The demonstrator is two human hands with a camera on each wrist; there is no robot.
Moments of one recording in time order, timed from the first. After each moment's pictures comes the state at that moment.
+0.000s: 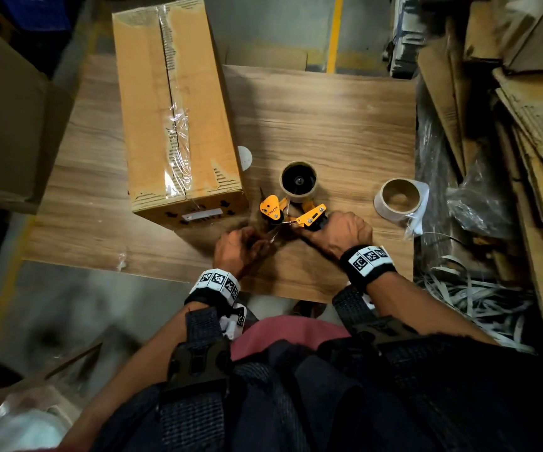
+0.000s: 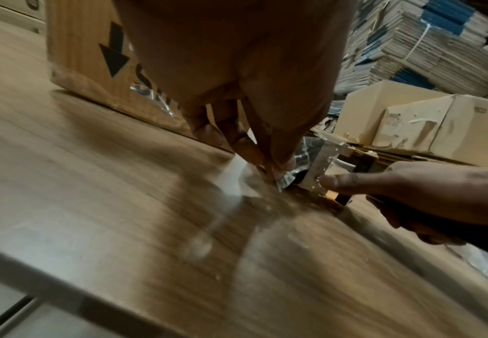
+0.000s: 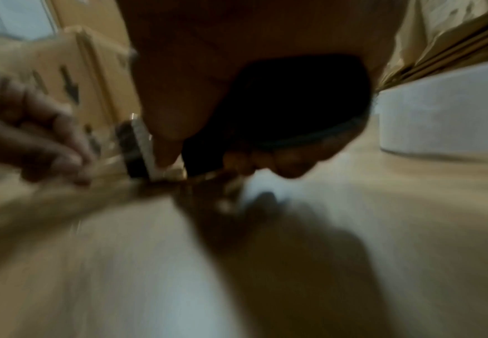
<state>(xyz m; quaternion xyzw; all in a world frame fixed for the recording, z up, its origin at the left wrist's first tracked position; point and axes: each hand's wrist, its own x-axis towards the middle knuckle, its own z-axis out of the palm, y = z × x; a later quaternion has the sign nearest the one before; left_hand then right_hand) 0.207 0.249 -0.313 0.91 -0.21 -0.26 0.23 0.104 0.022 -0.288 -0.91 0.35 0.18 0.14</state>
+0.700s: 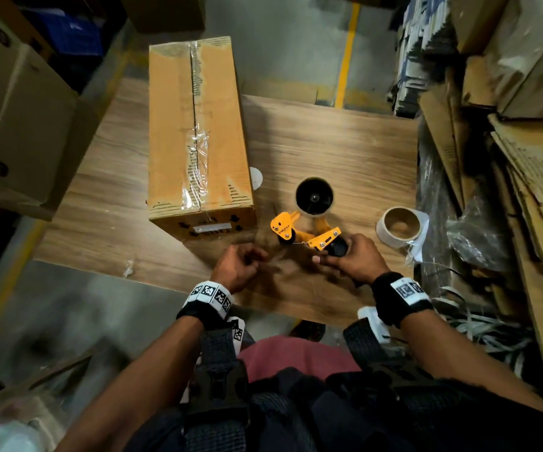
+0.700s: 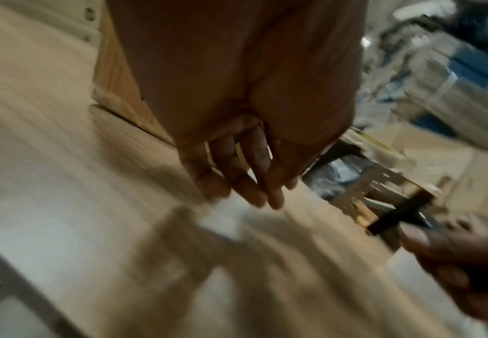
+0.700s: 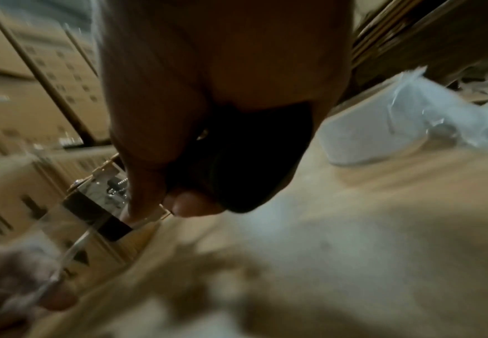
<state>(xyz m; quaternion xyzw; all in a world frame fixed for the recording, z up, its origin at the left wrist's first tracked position) 0.208 0.261 -0.307 0.85 -0.14 -0.36 0.36 0.077 -0.003 -0.266 -0.84 0.32 0.14 0.41</state>
